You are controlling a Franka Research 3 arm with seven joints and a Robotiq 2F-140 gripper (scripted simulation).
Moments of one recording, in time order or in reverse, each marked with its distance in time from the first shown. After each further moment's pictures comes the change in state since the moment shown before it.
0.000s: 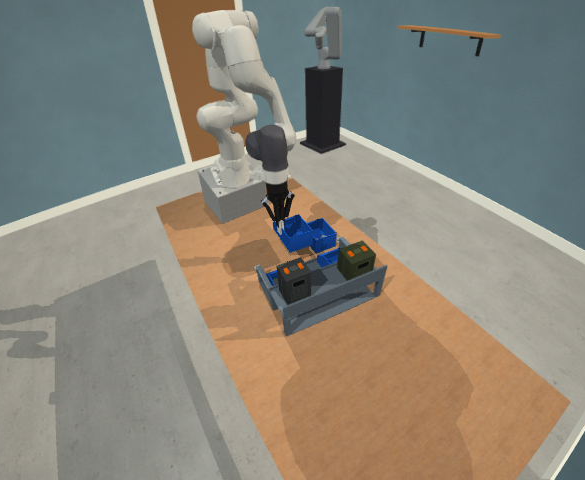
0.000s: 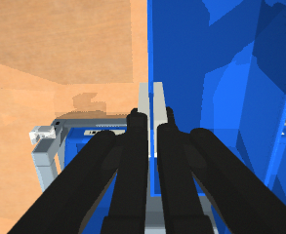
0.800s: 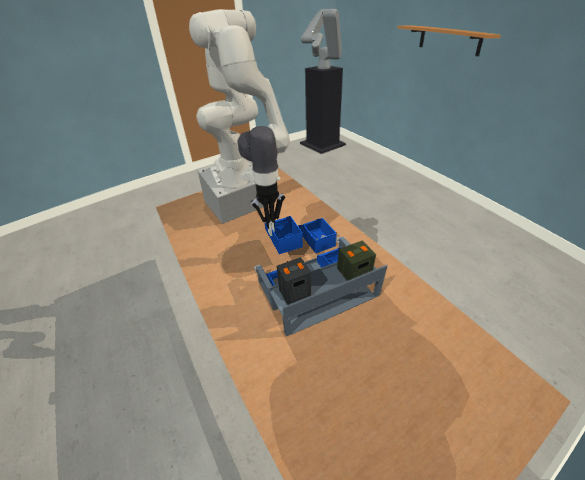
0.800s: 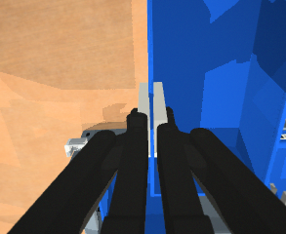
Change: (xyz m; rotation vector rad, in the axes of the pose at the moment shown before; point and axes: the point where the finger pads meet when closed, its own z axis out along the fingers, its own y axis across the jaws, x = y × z) arm 0.013 -0.035 0.001 0.009 0.012 0.048
